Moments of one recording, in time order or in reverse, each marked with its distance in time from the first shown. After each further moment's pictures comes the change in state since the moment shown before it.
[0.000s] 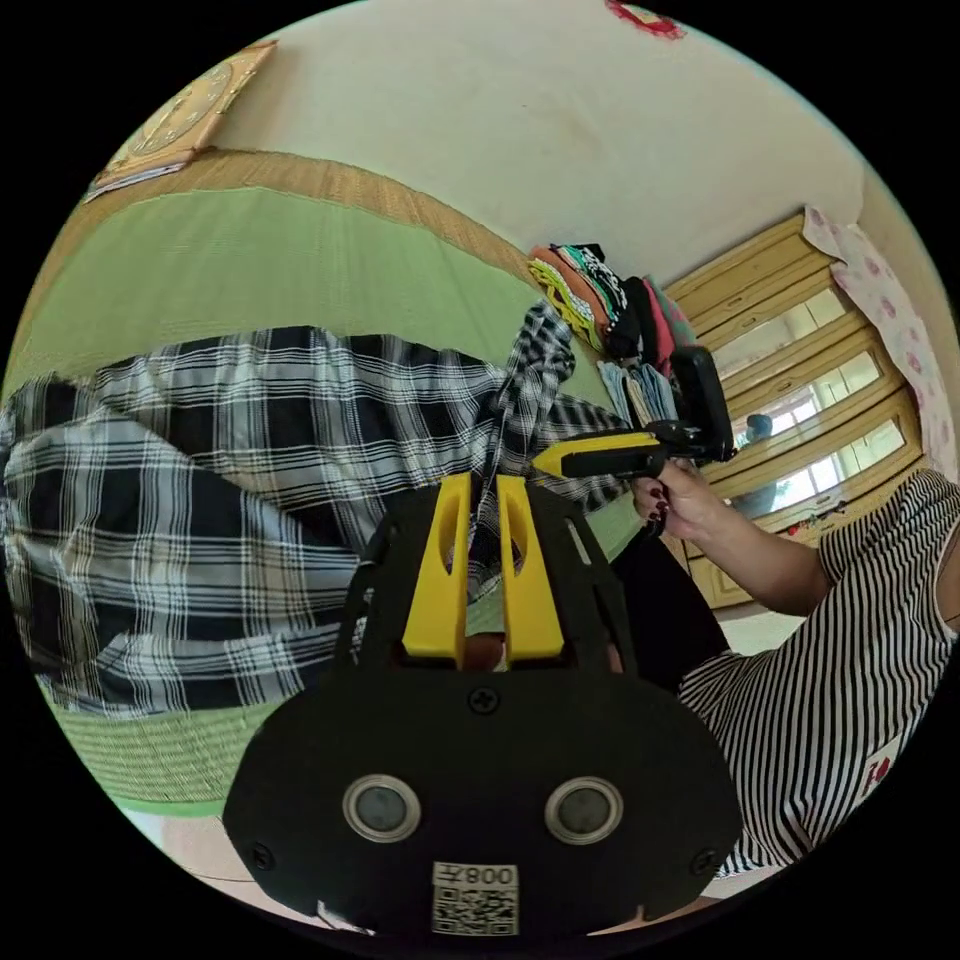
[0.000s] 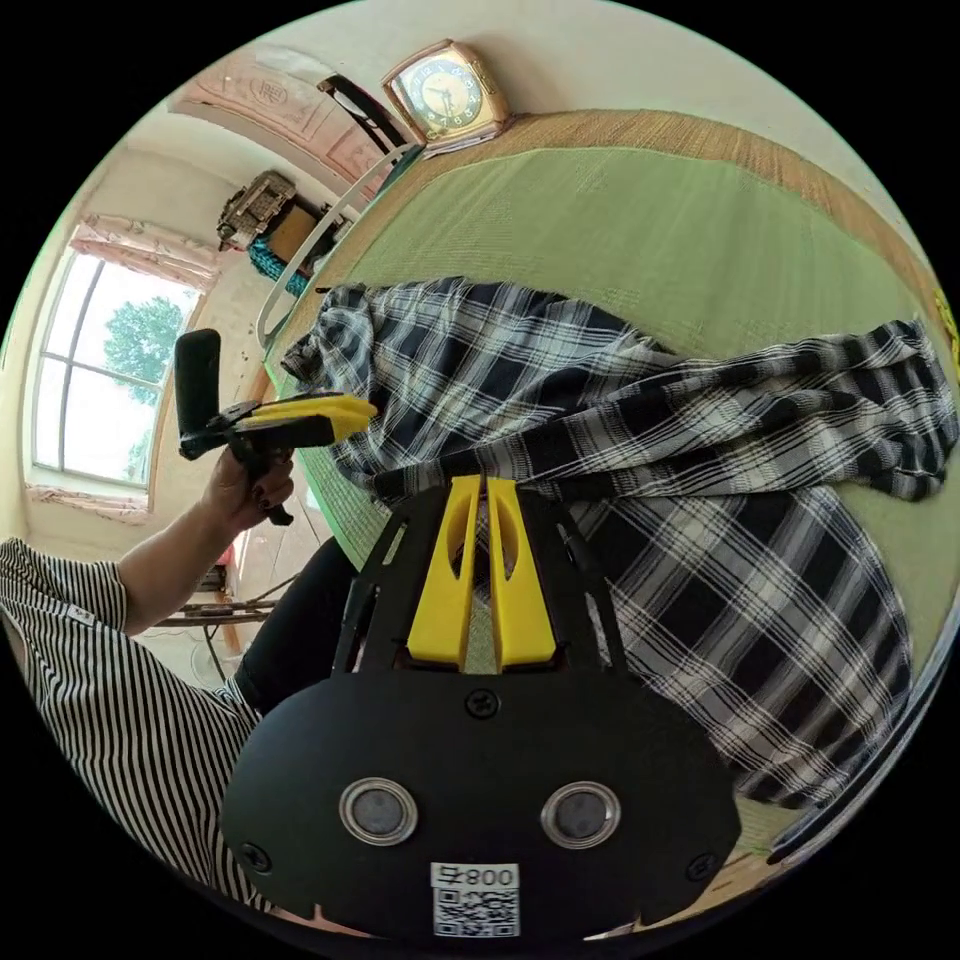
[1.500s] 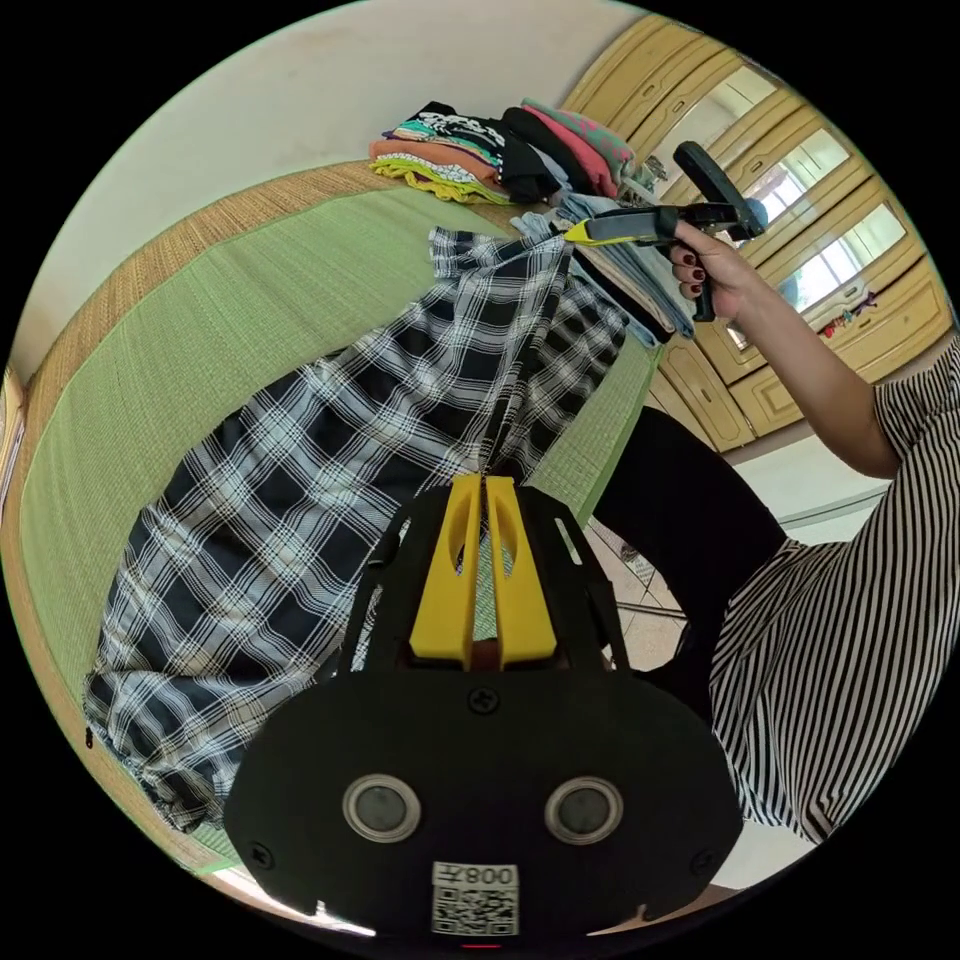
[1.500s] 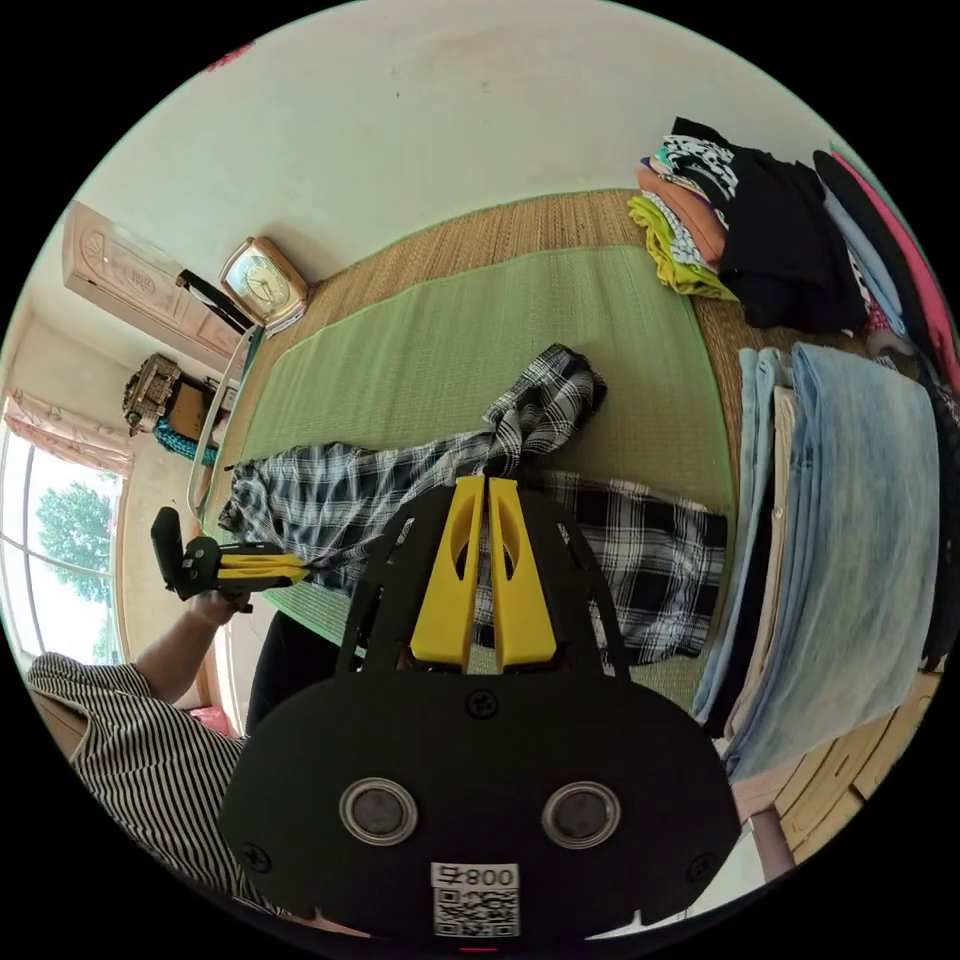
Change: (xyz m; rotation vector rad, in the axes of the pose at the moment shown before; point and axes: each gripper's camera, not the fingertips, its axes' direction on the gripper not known) left arm 0.110 -0.090 0.325 -0.336 -0.153 0.437; right arm 0.135 0.220 -0.230 0.239 0.110 0.419
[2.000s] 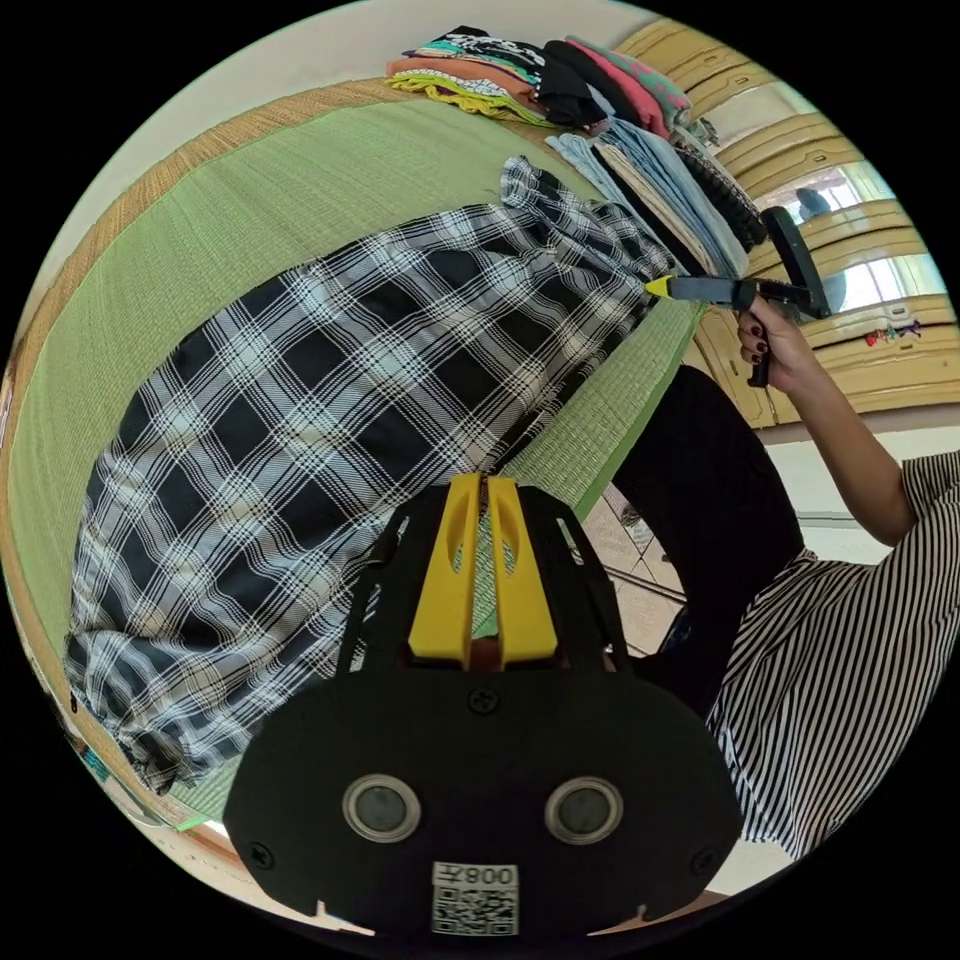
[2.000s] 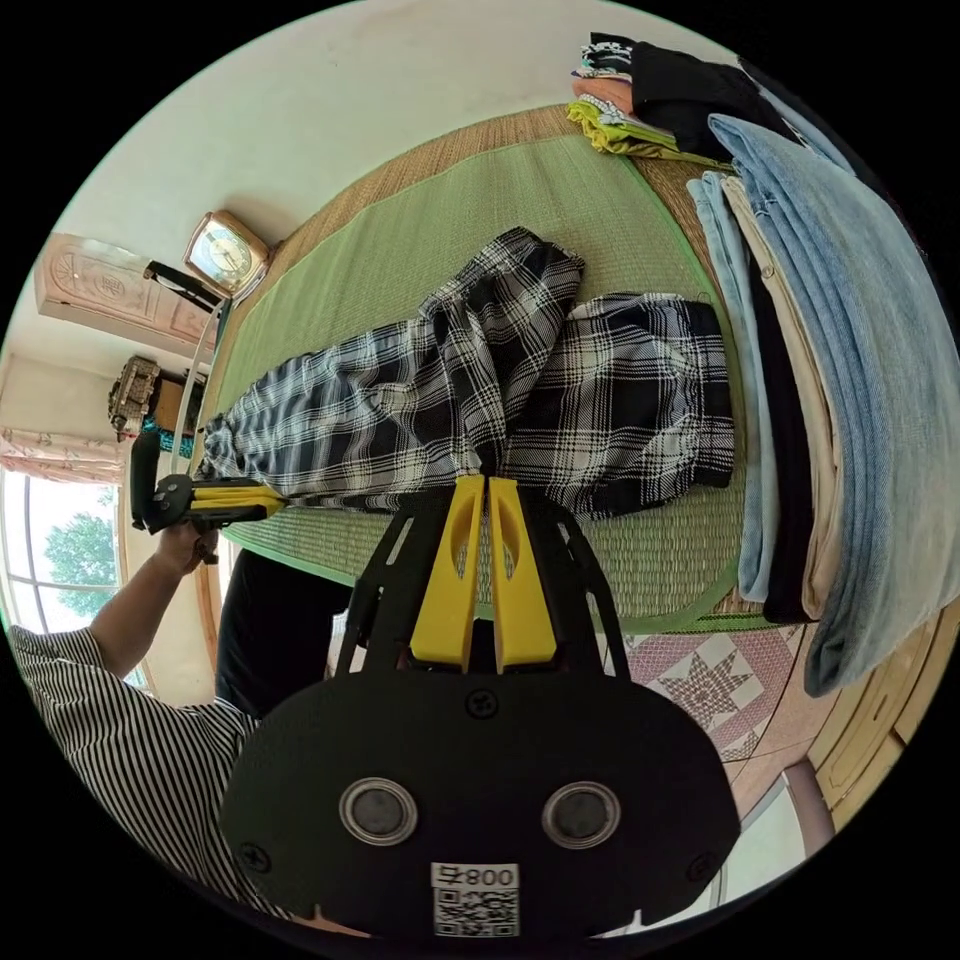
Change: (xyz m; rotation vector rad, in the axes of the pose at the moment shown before) left arm -0.017 -0.061 0.096 -0.171 0.030 -0.128; right arm 0.043 0.112 0.025 -0.082 -0.026 0.064
